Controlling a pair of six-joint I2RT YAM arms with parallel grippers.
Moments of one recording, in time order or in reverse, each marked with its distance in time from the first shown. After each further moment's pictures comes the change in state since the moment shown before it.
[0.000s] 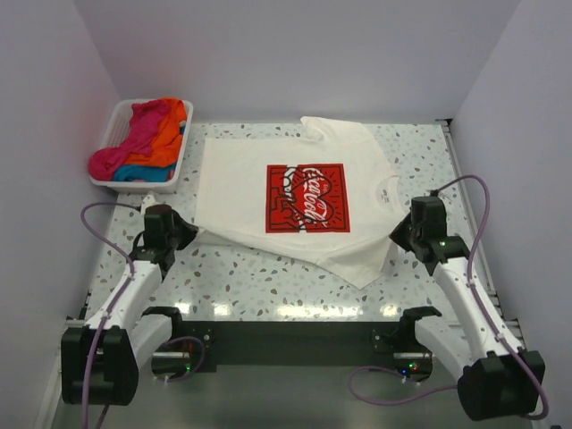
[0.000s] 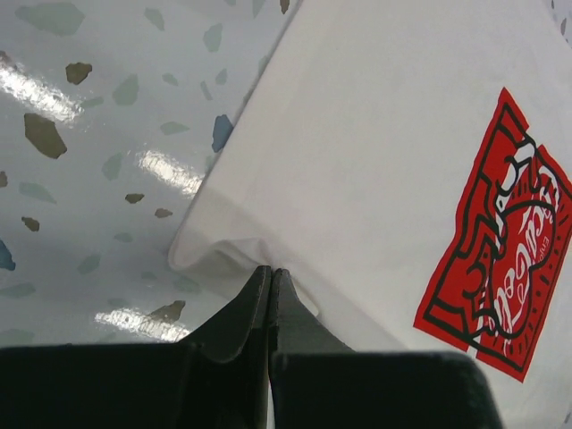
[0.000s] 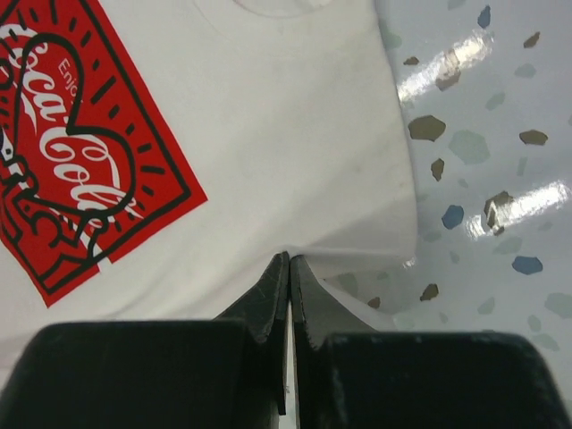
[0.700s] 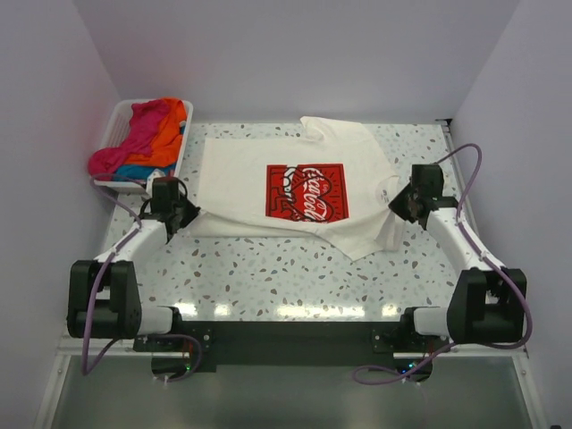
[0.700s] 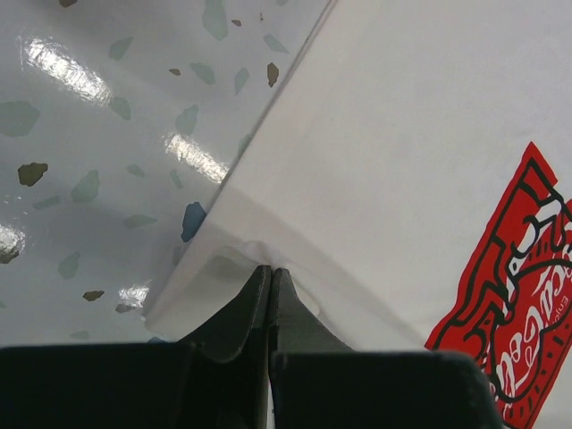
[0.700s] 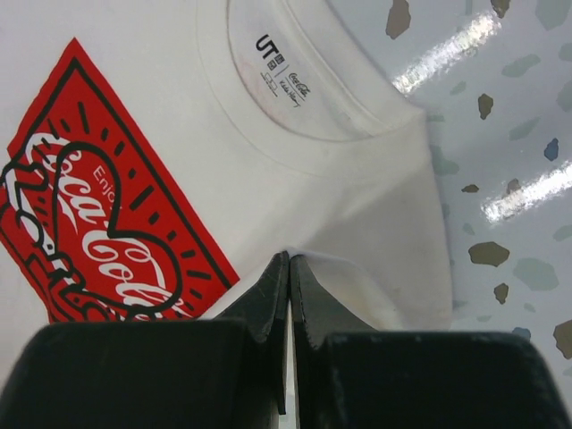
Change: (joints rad) left arm 0.000 0.402 0.278 0.019 -0.040 0.000; right arm -0.102 0.471 0.230 0.188 -0.063 0.000
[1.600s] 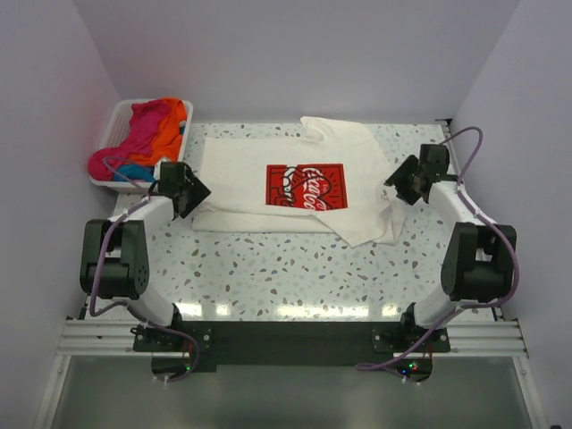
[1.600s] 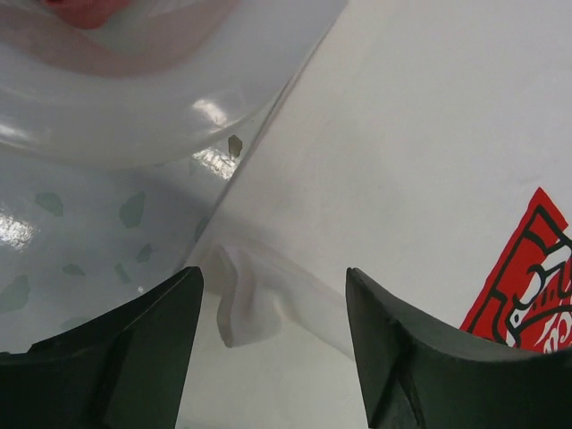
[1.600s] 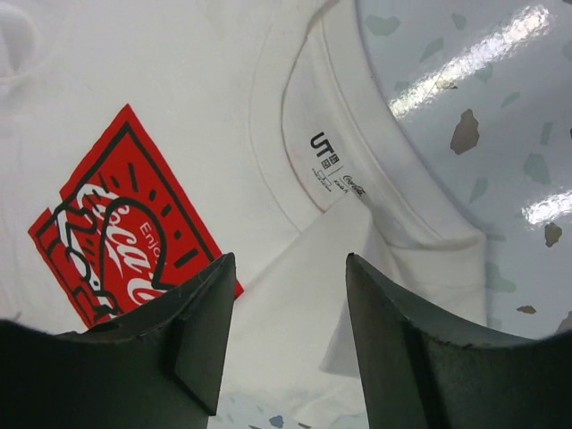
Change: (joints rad) left arm 0.000 0.292 0.200 0.033 0.003 0.012; right arm -0.103 0.297 0.212 0.098 -0.173 -0.041
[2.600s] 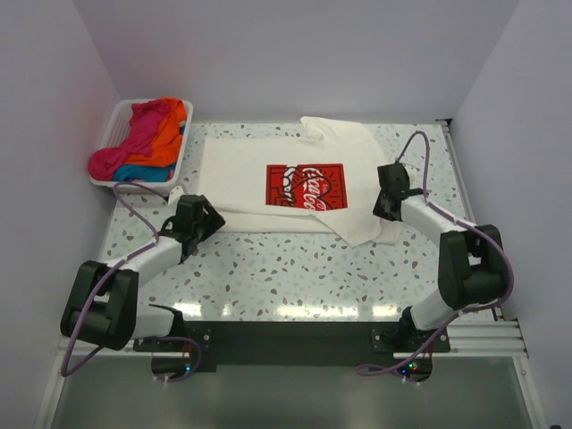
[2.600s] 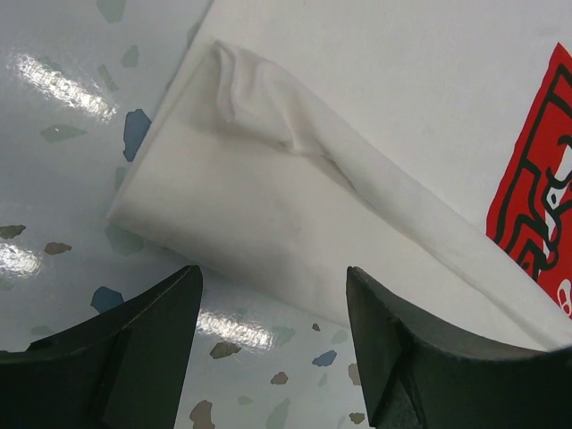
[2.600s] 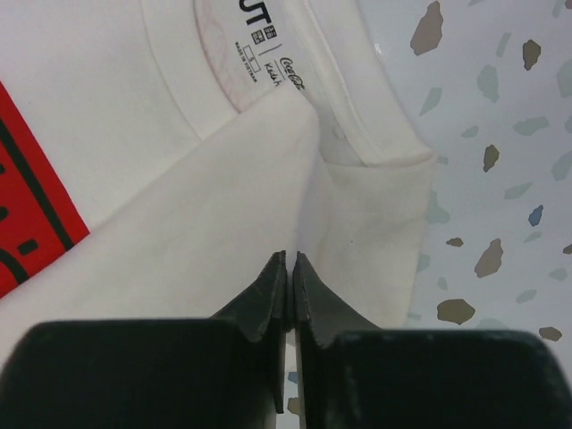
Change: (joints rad) left arm -0.219 -0.312 -0.364 0.124 -0.145 -0.056; right arm 0.269 -0.048 -0.181 -0.013 0.401 -0.209
